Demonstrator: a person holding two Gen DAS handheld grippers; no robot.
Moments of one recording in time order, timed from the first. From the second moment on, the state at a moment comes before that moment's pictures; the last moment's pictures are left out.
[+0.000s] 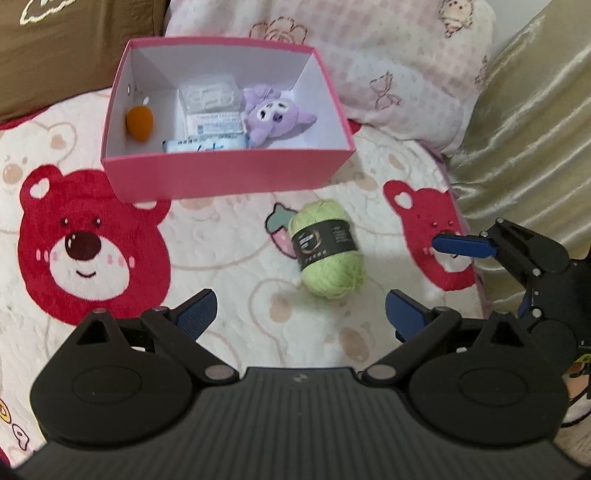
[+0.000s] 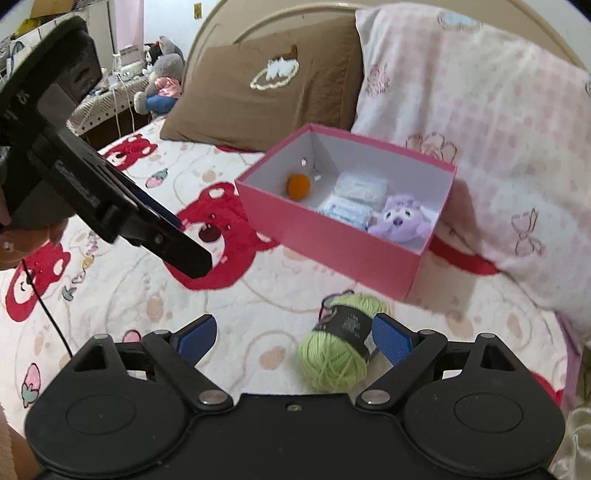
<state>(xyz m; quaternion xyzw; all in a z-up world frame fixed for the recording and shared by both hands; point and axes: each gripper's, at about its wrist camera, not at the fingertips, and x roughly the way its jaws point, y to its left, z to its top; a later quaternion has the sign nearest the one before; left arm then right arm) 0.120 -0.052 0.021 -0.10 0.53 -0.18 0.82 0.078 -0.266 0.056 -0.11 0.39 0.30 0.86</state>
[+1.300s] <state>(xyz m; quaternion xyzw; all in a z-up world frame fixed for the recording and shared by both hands) 0.135 -0.101 -0.095 -0.22 0.47 -0.19 0.83 0.106 -0.278 -0.057 -0.04 0.37 0.26 0.89</state>
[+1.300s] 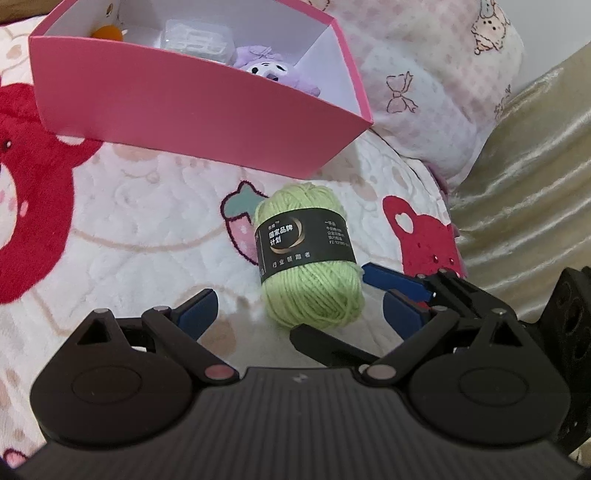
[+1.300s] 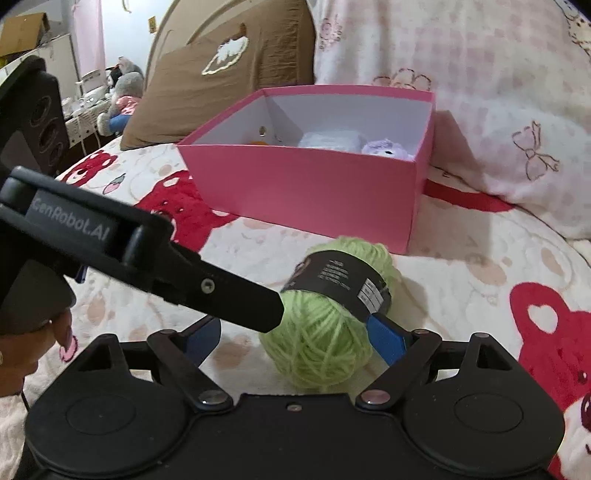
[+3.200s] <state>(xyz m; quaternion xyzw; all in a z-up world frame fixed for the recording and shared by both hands) 0.142 -0.127 -0.092 -0.20 0.45 -0.23 0.84 0.108 -0.293 -0.078 0.04 0.40 0.22 0.89</state>
